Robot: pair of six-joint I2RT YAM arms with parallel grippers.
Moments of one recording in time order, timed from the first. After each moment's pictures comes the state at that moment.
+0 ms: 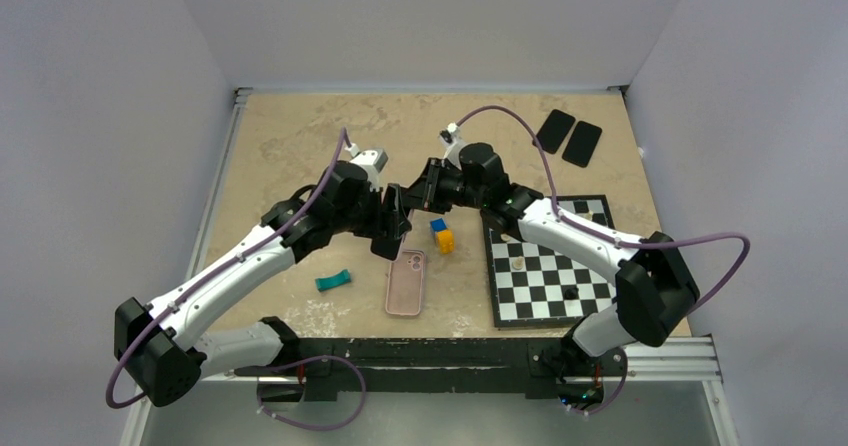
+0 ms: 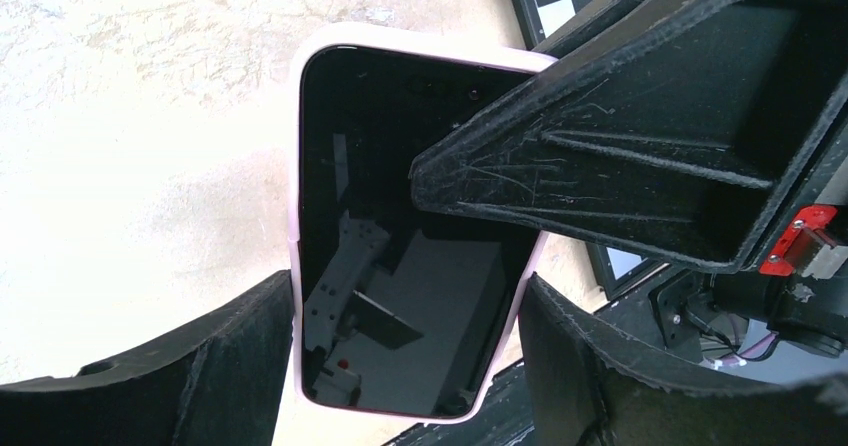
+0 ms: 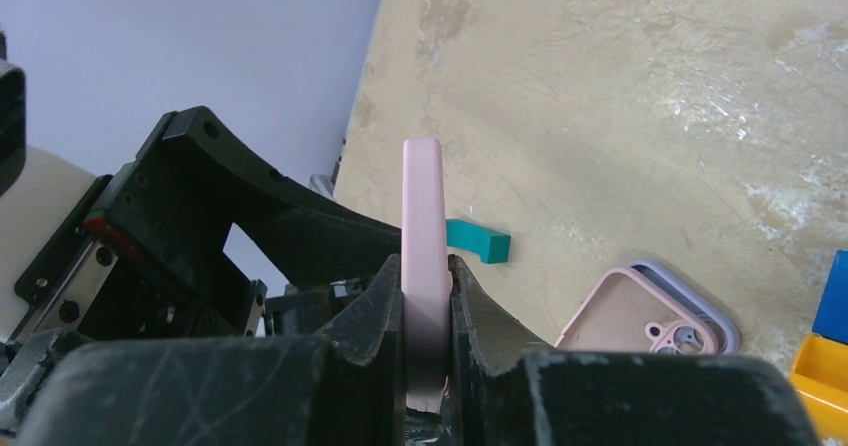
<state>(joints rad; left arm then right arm) -0.70 1.13 1.00 -0.57 0.03 -0.54 0.72 1.49 1.03 0.07 -0.35 0.88</state>
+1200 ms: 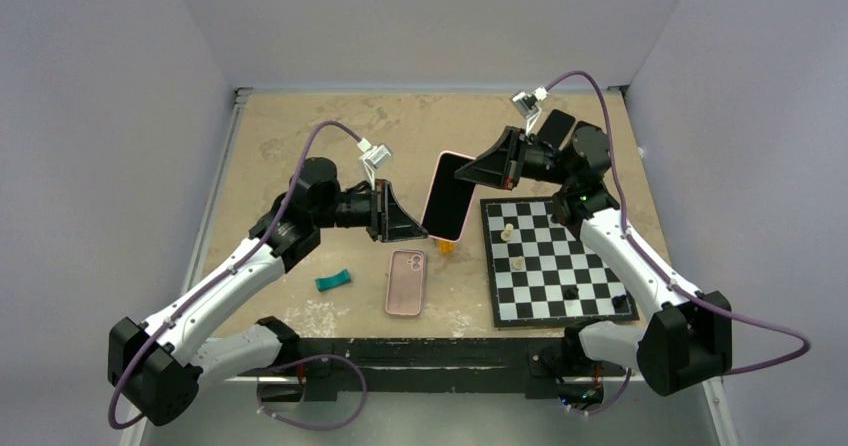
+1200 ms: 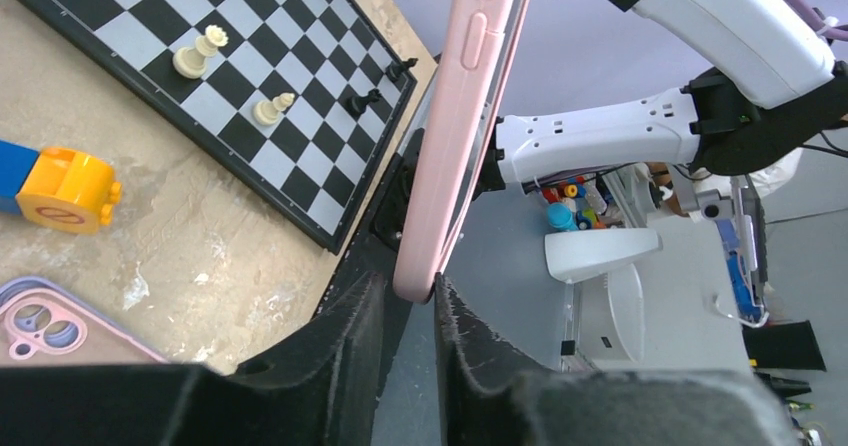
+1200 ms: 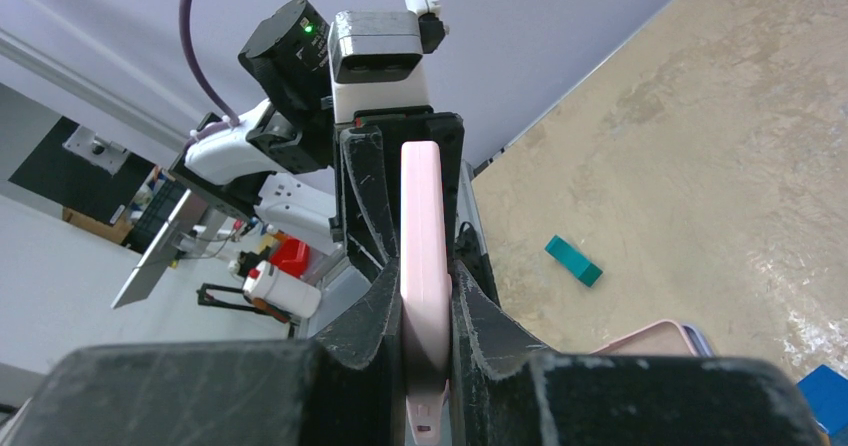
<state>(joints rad) -0.59 1.04 0.85 -0.09 0.78 -0.70 0.31 1.21 0.91 0.52 -1.07 1.00</state>
